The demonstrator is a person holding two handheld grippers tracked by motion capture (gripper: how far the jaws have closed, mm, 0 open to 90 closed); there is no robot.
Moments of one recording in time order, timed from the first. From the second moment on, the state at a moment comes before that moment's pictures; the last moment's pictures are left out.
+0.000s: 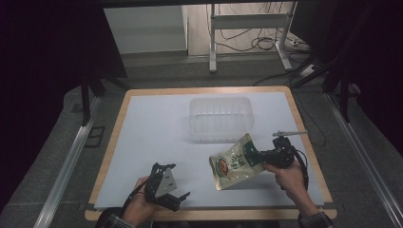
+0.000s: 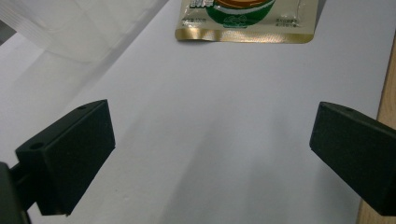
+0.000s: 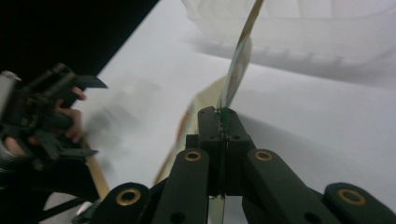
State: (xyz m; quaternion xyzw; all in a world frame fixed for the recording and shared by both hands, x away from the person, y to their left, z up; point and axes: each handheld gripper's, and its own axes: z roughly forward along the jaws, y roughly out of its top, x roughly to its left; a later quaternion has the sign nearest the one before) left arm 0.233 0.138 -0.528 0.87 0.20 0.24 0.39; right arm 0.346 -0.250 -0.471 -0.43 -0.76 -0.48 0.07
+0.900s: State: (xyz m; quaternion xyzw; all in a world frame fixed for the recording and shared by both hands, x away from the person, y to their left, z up) left arm 0.234 0.144 -0.523 0.85 0.21 0.22 0.44; right arm 0.351 -0.246 -0.419 -0.43 -0.73 -0.53 0.09
